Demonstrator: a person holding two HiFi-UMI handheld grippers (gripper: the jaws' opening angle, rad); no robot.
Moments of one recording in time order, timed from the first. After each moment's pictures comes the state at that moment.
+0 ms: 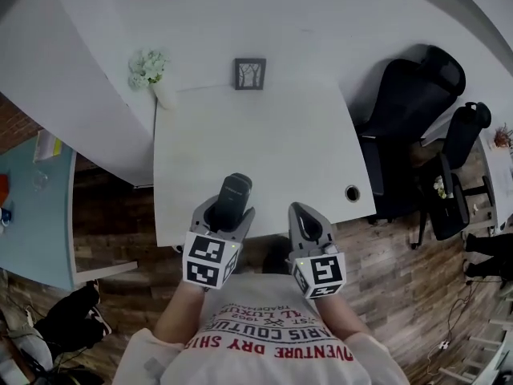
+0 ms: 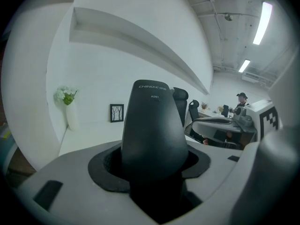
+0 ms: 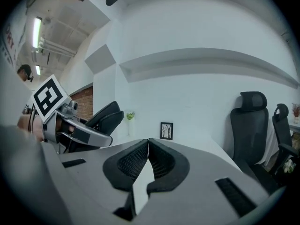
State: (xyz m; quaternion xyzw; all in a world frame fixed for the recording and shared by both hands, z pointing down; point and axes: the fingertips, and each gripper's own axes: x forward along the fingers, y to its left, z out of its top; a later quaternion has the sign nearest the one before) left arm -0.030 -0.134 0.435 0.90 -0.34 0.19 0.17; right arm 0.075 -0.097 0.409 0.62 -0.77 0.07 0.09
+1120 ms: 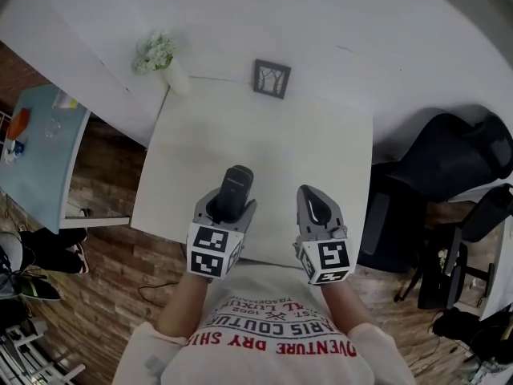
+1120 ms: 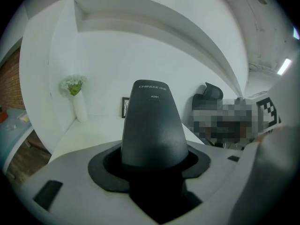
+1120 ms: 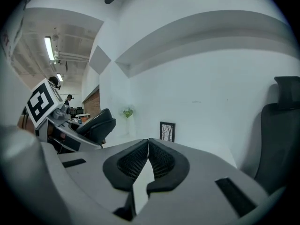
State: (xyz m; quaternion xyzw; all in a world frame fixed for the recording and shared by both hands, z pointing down) left arm 0.072 -0.234 0.464 0.81 -0.49 0.22 0.23; right arm 0.197 -0.256 0.425 0.49 -0.86 0.09 0.10
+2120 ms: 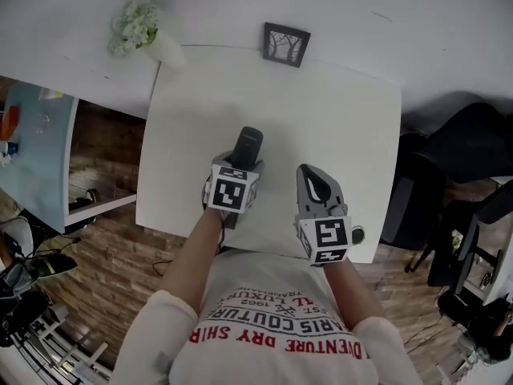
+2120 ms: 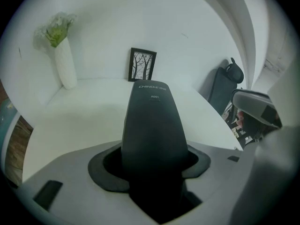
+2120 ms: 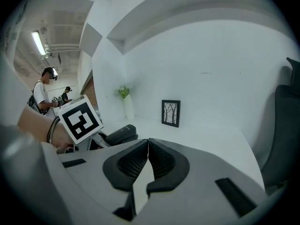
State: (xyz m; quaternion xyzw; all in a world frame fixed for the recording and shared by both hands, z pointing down) left arm 0.047 -0.323 0.633 0.75 -0.44 0.35 0.35; right arm 0.158 -0.310 0.520 0.48 -0.84 0.15 0.18
